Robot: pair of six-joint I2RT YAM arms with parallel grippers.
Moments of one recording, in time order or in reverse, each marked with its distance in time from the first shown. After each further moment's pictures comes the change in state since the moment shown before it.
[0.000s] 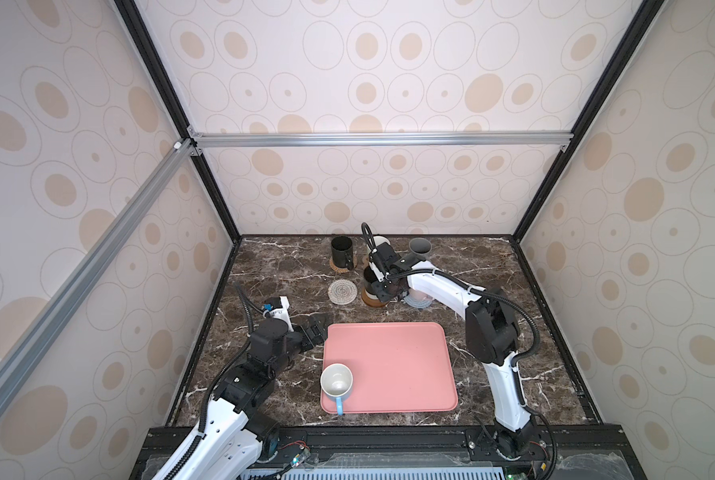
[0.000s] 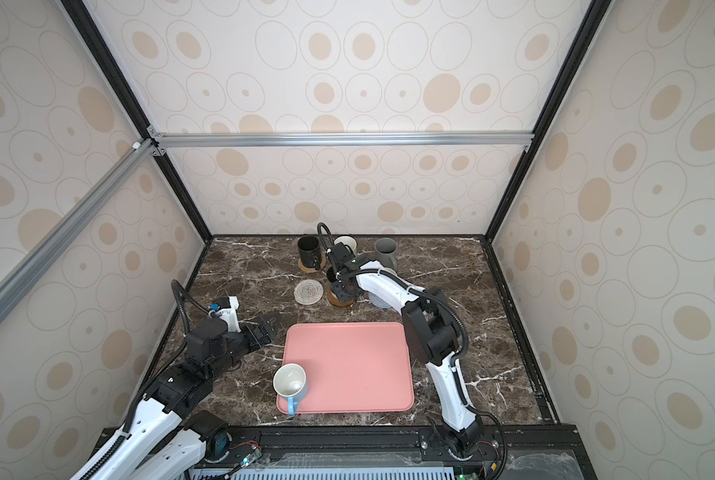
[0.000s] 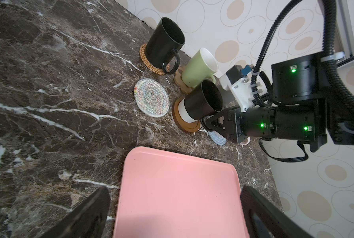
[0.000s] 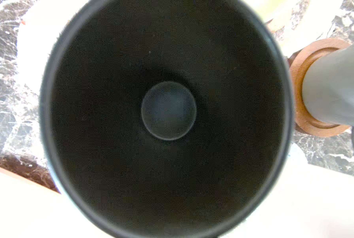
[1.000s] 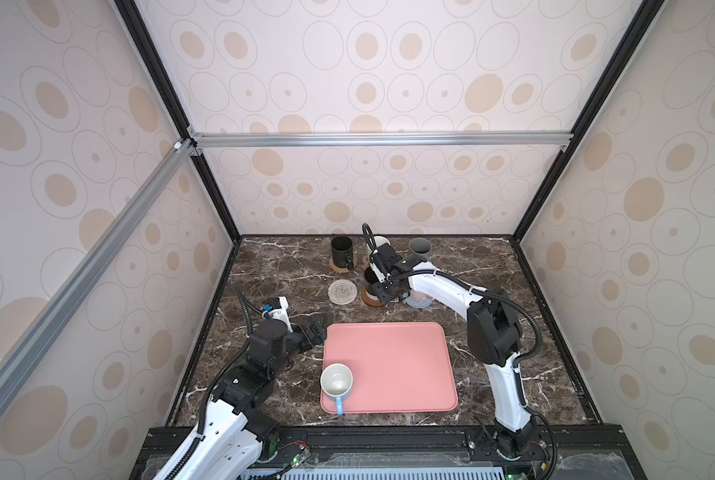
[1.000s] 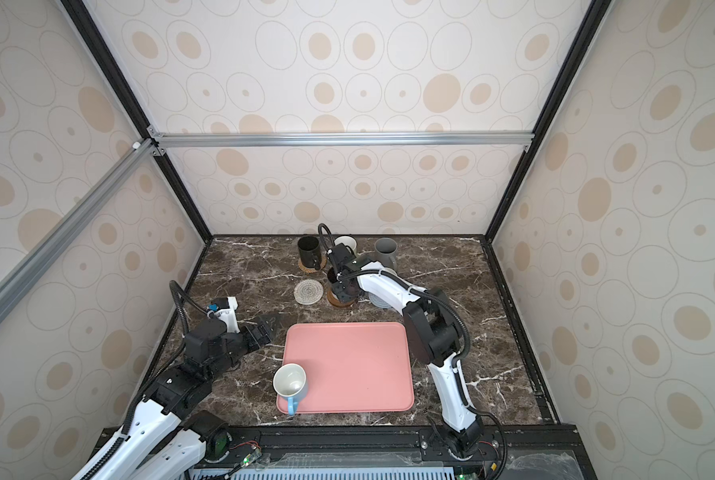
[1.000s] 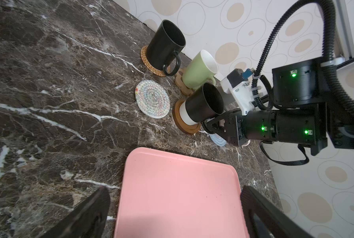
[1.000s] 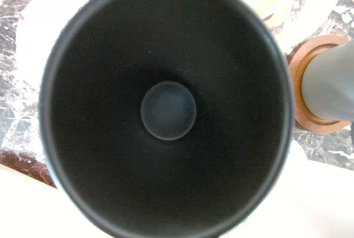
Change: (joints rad) left arm 0.000 -0.008 0.000 -0.007 -0.008 -0.001; right arm 0.000 -0.016 -0.023 0.007 0.001 -0.001
